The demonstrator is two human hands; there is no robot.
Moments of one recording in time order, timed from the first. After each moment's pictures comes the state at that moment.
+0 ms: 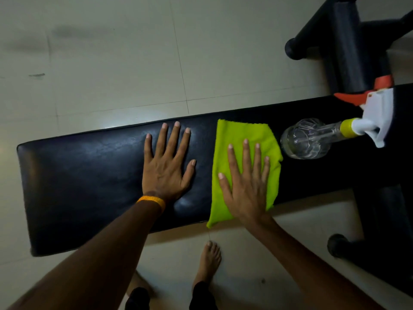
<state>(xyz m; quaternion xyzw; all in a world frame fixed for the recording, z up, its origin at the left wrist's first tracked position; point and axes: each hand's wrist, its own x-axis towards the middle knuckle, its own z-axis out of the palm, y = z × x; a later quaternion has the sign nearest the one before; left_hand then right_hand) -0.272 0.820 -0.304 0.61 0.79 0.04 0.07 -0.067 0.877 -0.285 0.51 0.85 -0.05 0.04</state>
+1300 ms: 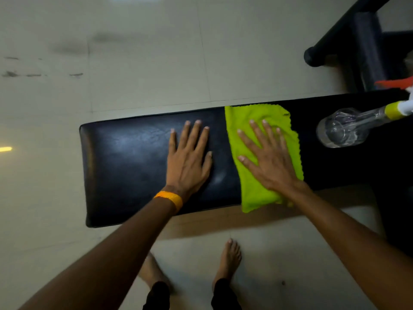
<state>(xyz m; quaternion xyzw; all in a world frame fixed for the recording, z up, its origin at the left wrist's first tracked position) -0.305 0.772 -0.294 0.59 0.79 0.11 0.11 -0.097 0.898 -0.286 0.36 0.93 -0.03 0.07</state>
